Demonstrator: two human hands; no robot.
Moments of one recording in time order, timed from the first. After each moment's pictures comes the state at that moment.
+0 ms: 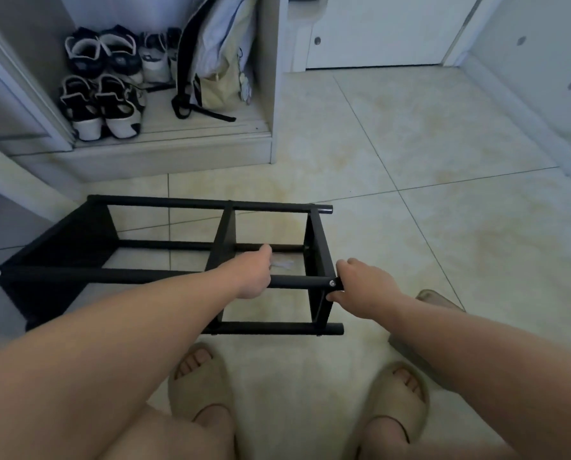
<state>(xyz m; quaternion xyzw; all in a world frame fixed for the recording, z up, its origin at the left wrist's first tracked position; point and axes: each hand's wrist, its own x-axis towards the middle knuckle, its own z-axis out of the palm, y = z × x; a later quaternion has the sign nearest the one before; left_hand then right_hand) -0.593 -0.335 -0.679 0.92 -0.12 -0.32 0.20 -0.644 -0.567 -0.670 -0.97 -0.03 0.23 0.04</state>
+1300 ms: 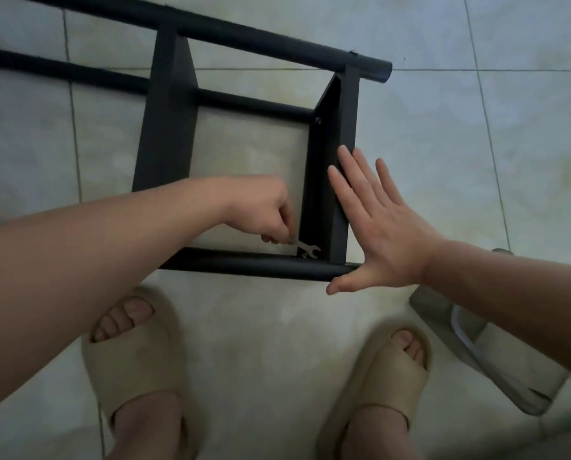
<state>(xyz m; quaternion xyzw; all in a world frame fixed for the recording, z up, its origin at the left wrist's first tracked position) -0.524 -0.375 -0.836 0.80 -0.23 -0.50 0.25 -0.588 -0.603 -0.809 -0.93 -0.32 0.18 0.01</state>
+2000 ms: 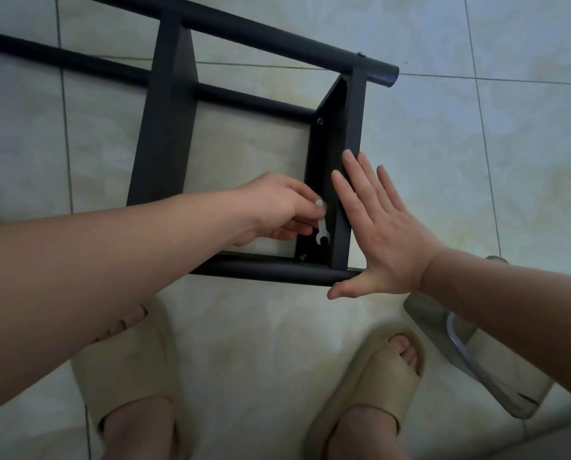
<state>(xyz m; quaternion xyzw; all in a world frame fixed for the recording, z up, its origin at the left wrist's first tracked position) -0.547 -0.392 -0.830 0.62 0.13 -0.48 0.60 -0.588 -0.603 -0.810 -0.93 -0.32 0.17 0.02</state>
